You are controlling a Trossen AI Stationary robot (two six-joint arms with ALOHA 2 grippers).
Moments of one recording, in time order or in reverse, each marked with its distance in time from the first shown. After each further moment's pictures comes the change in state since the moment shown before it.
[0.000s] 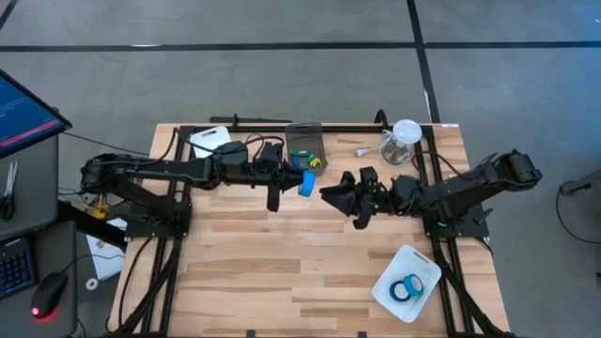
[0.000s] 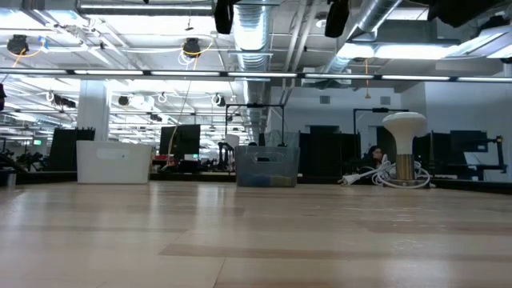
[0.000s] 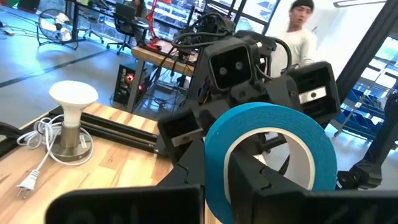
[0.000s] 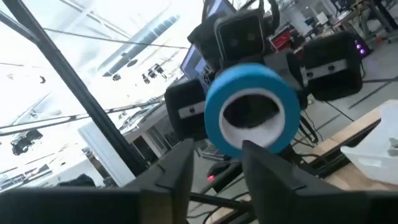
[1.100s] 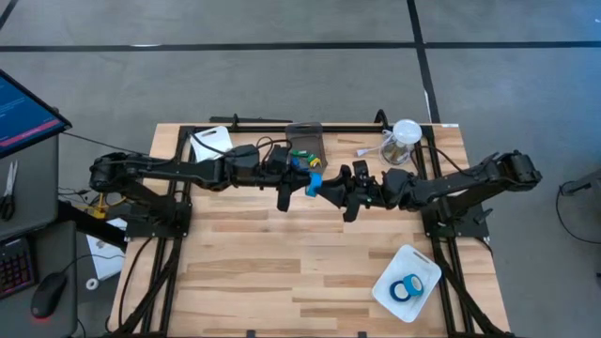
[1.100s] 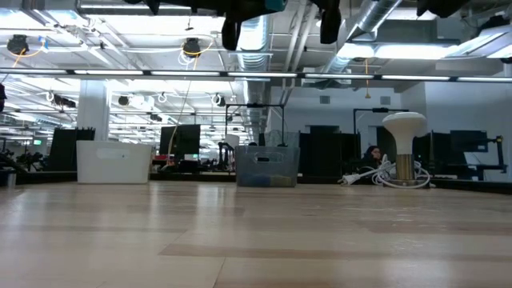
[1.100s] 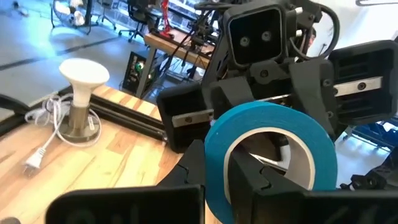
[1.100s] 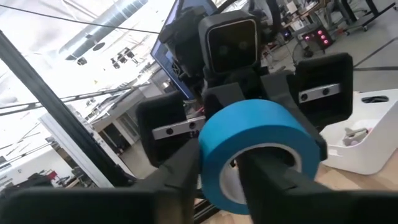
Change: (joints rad) left arm 0.002 0.089 0.002 0.019 -0.034 -0.052; right arm -0.054 0.001 0.095 -0.217 0.005 -0.007
